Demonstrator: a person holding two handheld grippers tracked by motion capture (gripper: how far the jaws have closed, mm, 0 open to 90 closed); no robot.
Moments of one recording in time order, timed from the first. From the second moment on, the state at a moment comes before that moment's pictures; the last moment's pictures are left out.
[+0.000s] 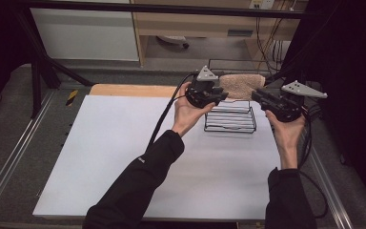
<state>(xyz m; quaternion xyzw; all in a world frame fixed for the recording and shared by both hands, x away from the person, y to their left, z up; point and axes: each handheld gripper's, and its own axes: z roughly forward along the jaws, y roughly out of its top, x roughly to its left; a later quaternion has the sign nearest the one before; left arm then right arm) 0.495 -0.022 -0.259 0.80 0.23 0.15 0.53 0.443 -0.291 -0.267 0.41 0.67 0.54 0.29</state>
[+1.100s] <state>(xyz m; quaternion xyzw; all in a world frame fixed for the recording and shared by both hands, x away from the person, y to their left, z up) 0.428 0.118 -0.326 0.81 0.29 0.17 0.48 0.403 -0.251 -0.314 0.41 0.71 0.52 0.22</state>
